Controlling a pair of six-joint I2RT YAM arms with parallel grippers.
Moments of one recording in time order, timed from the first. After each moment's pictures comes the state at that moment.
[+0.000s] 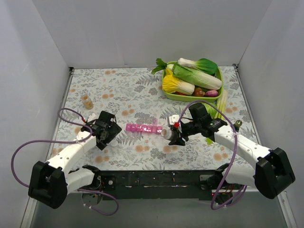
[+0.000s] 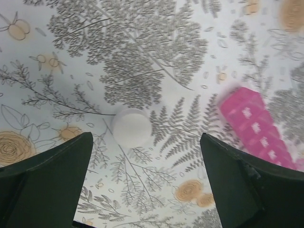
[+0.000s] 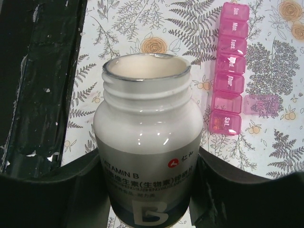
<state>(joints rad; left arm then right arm) -0.39 1.12 0.63 -0.71 -0.32 -1.18 0.60 1.18 0.72 -0.36 -0.88 -0.73</state>
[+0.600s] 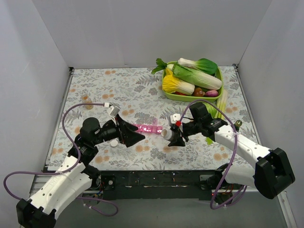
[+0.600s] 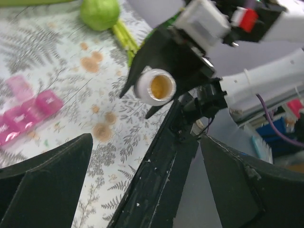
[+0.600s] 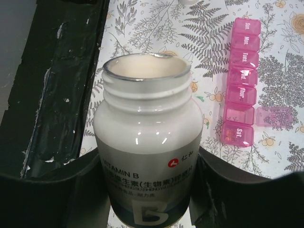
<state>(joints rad) -0.46 0.65 0.51 -0.02 0.65 -0.62 0.59 1.18 0.72 -0.35 -0.97 -0.70</state>
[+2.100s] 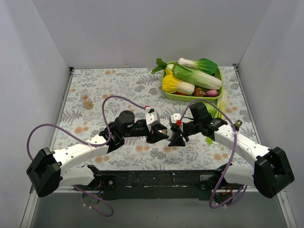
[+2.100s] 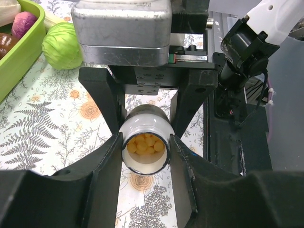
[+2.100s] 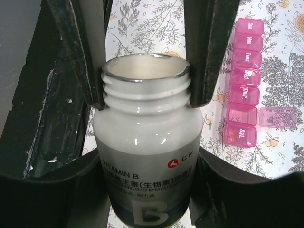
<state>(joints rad) -0.88 1.16 0.67 0.33 0.55 0.02 0.58 1.19 0.72 -0.35 -1.00 -0.69</state>
